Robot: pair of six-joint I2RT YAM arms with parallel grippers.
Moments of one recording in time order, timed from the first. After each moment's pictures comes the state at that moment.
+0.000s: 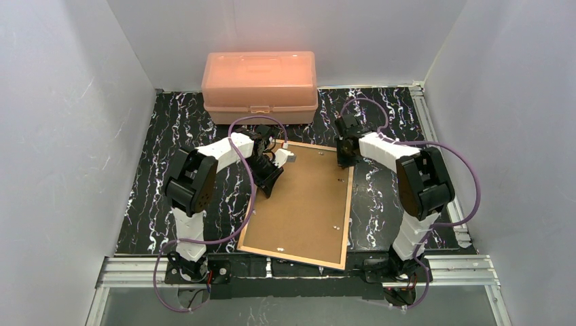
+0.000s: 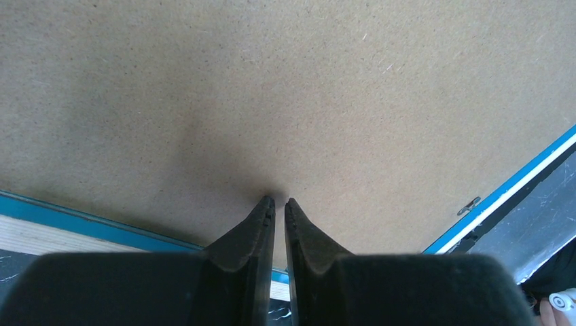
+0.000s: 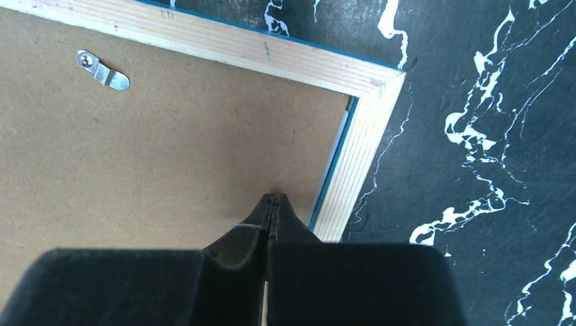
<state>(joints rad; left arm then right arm) -0.51 1.94 1.34 -0.93 0.43 0.39 0.43 1.80 1.19 -0.52 0.13 0.31</state>
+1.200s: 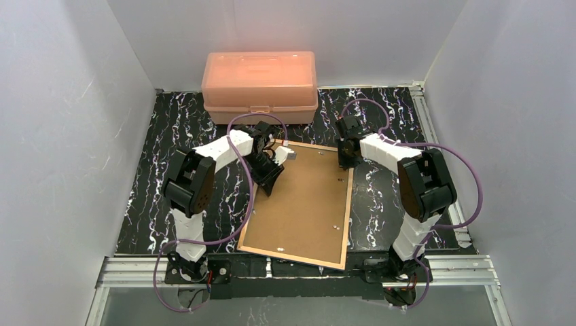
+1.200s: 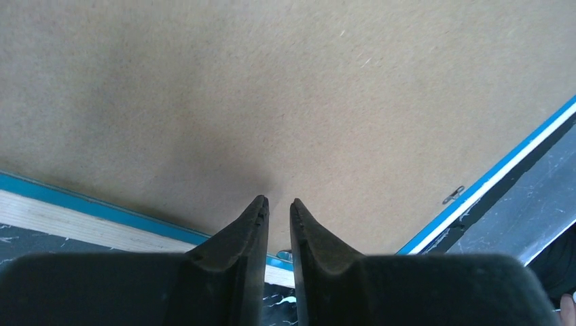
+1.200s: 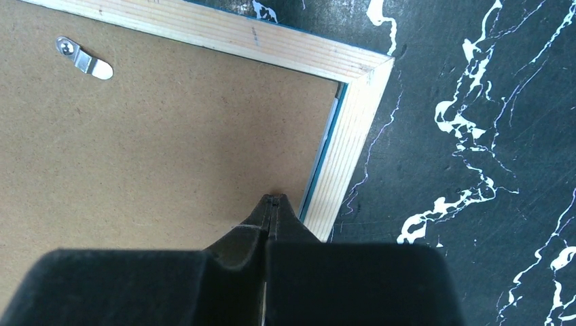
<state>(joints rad) -0.51 1.93 1.37 -0.99 0.45 0.40 0.43 1.80 1.18 -0.52 0.15 0.31</state>
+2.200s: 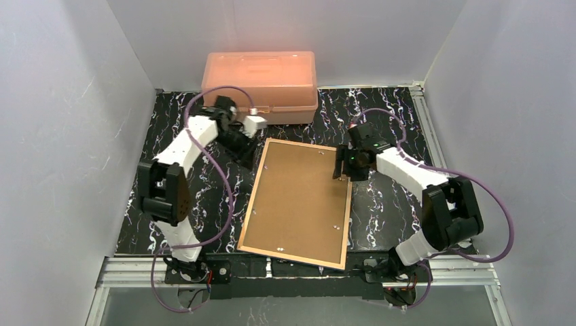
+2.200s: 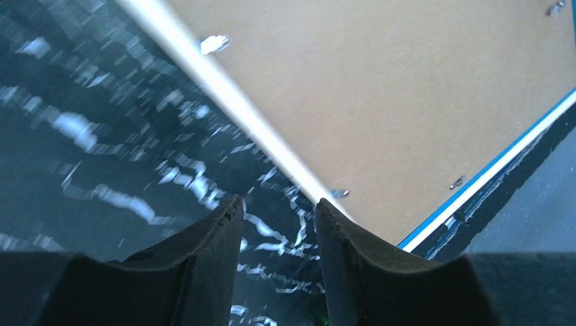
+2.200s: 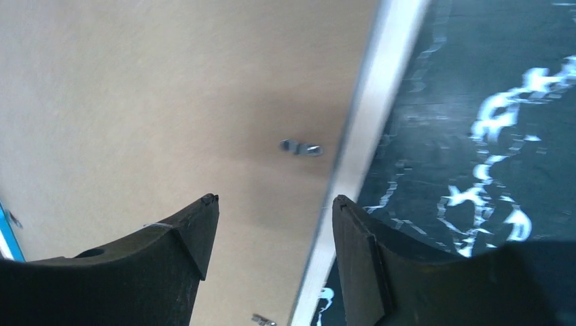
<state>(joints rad) -0.33 1.80 1.49 -1.08 0.52 0.48 0.47 1.53 1.02 -0.59 -0.07 0.47</state>
